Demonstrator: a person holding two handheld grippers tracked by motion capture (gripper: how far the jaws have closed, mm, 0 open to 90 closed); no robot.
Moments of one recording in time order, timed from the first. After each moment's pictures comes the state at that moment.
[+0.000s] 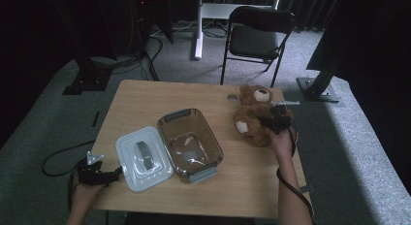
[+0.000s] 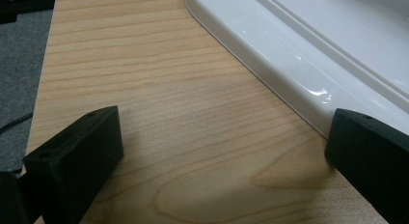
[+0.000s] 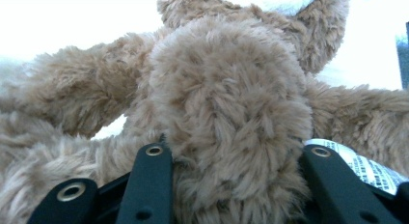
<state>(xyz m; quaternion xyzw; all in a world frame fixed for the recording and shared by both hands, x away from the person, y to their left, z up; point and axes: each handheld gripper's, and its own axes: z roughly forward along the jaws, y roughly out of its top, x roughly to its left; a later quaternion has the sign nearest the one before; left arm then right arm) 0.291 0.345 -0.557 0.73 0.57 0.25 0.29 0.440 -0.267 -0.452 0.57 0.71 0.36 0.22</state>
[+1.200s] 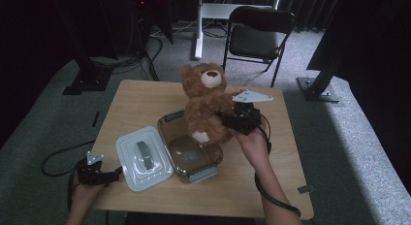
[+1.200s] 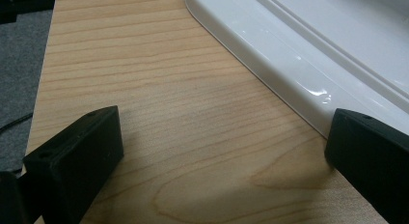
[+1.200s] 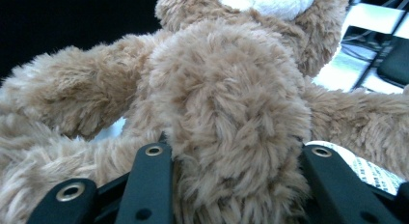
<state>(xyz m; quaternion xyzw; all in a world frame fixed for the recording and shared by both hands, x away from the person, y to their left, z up) 0.291 0.345 -0.557 0.73 0.57 0.25 0.29 0.344 -0.130 -0.332 0.37 0.76 0.48 0.23</state>
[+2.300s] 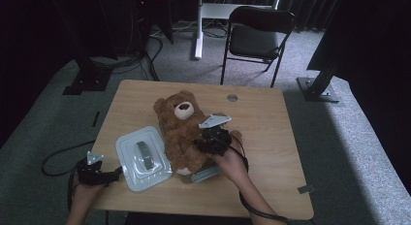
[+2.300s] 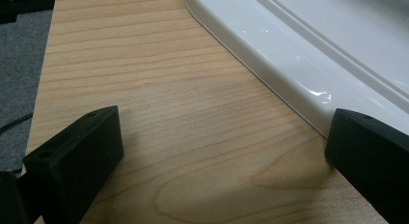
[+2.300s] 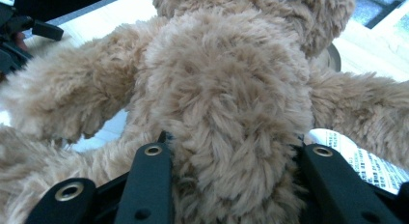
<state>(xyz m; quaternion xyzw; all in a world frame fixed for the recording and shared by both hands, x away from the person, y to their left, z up) 0.291 0.345 -0.557 0.73 0.57 0.25 0.29 0.335 -0.068 -0.406 0.32 0.84 0.40 0.17</state>
